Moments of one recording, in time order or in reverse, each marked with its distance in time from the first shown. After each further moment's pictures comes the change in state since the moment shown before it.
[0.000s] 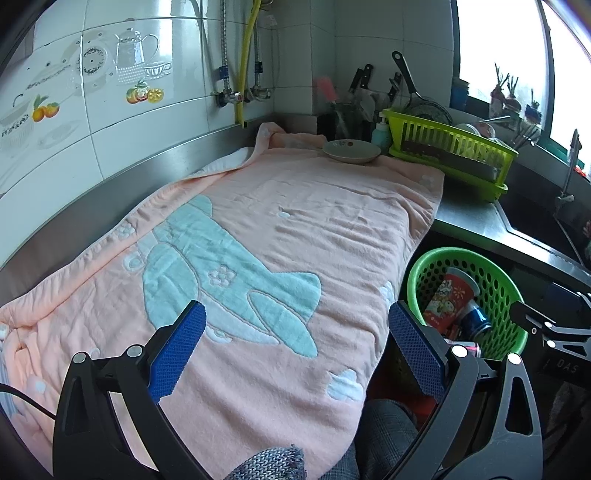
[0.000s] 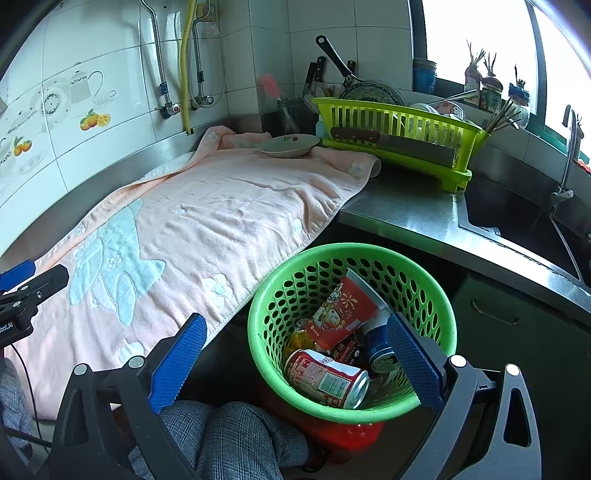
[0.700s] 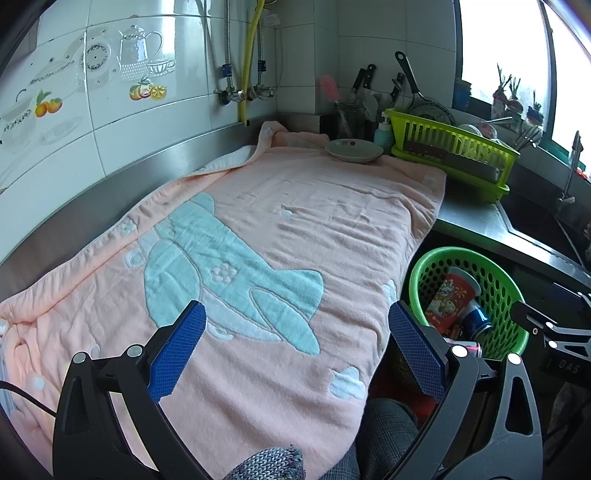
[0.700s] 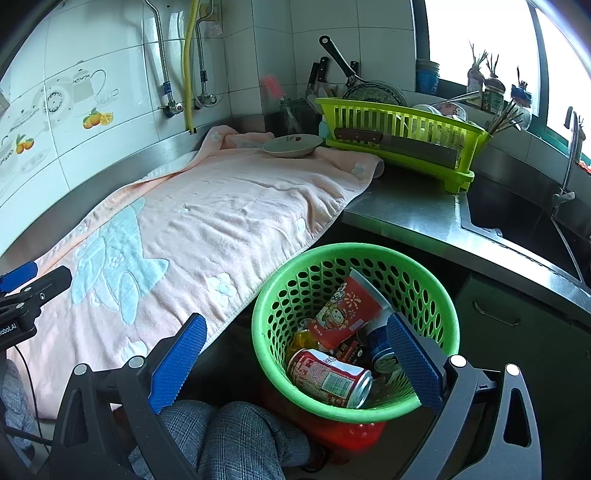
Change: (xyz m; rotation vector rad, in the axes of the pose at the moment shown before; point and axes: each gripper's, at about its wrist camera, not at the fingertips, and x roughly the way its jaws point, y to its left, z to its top) left arm 0.000 0.003 -0.004 -0.010 0.001 0.003; right arm 0.000 0.003 0.000 -0.006 0.001 0.006
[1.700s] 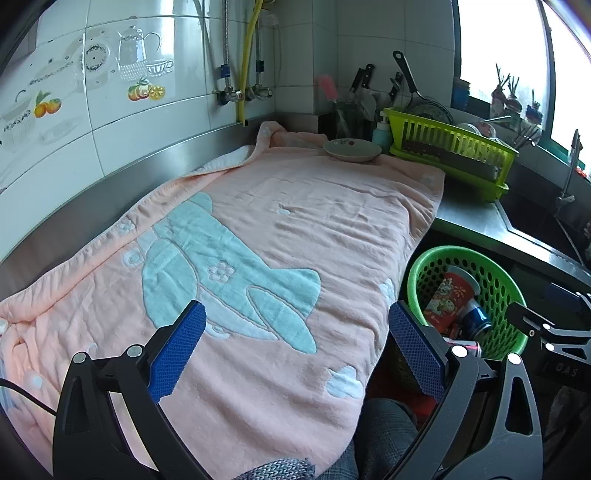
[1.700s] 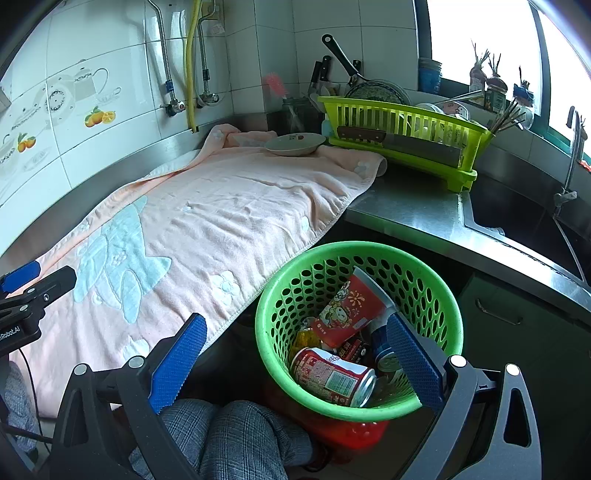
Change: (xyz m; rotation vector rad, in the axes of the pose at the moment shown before) left arm 0.000 -0.002 -0.001 0.005 -0.002 0.003; right arm 0.002 0.005 -0.001 -0.002 0.005 0.004
